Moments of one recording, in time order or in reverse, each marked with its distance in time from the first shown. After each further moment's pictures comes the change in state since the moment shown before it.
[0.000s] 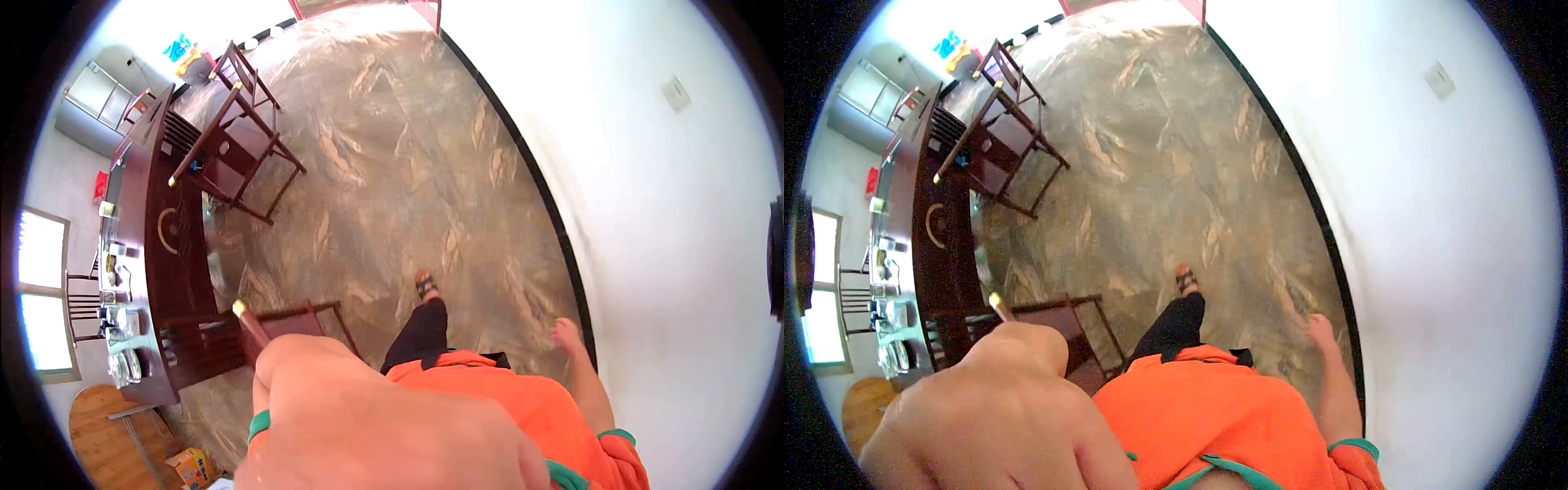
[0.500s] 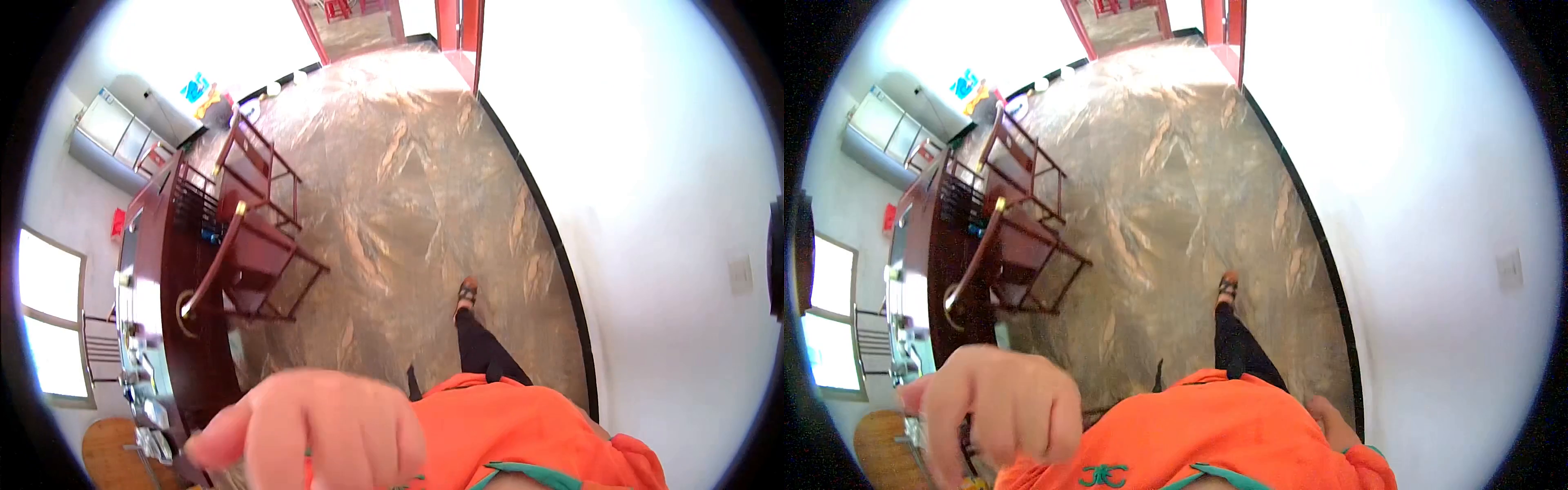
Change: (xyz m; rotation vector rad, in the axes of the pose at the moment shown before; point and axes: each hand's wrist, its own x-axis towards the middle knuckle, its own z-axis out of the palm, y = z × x) left_hand -0.068 0.219 -0.360 0.152 0.298 -0.010; right_hand 0.248 -0.233 0.062 -1.809 -1.010 -0.435
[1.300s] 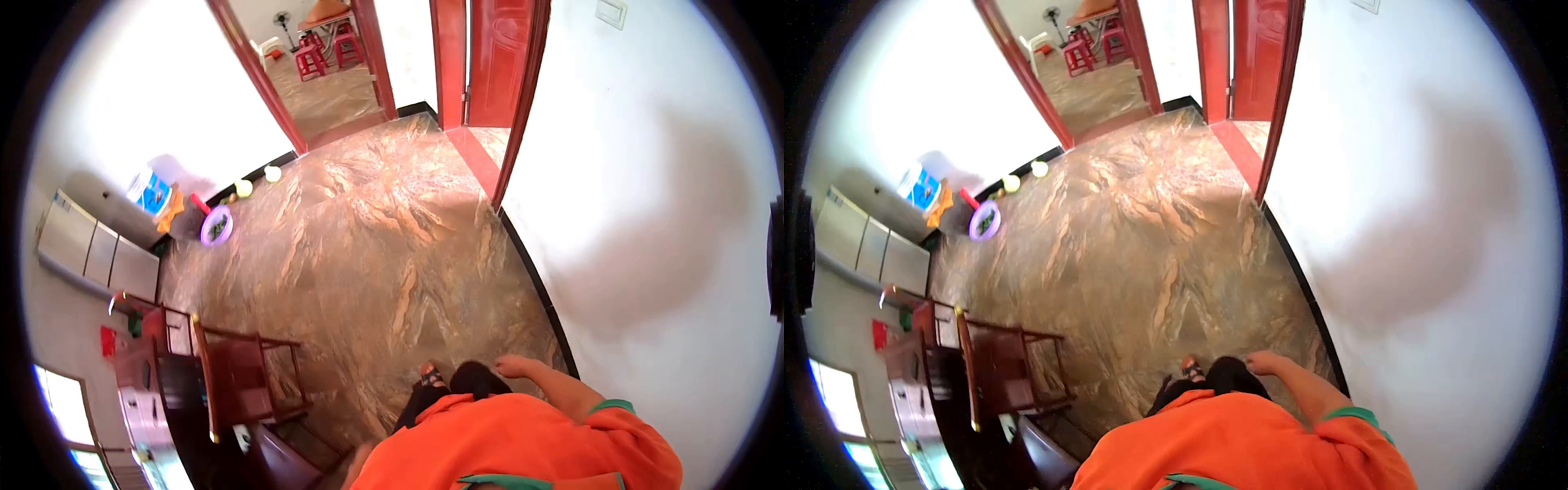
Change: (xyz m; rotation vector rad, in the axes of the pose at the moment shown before) left_hand -0.435 0.143 -0.620 1.003 0.975 -2.098; right_hand 0.076 0.336 -0.982 0.574 0.571 -0.103
